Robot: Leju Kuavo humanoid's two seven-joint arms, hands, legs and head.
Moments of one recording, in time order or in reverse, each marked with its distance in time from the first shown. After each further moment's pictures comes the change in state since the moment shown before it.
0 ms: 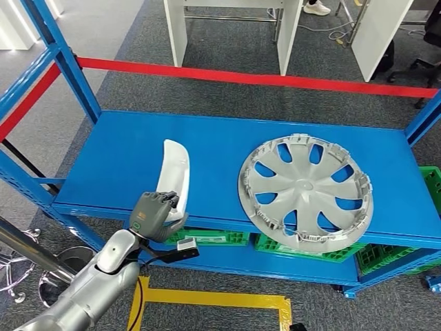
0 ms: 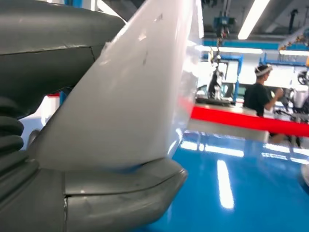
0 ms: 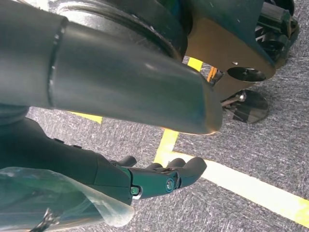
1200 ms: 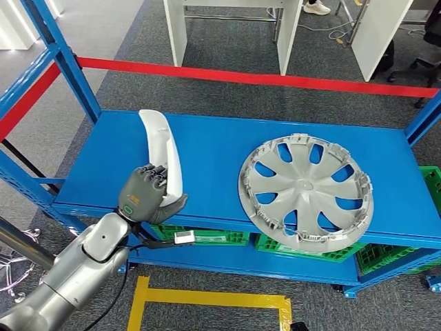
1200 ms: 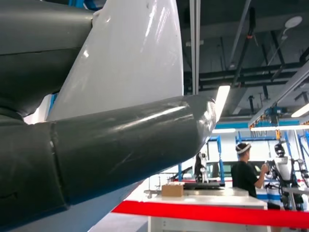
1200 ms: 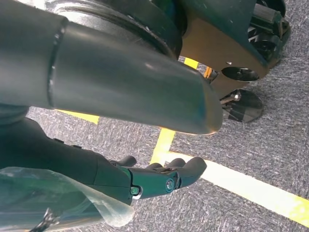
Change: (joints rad) left arm -0.051 0.104 -0.039 -0.271 -0.317 0.041 0.137; right arm -0.002 0.000 -0.010 0.000 -0.003 -0.001 -0.015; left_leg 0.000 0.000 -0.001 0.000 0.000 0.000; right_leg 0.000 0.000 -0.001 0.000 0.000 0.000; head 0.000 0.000
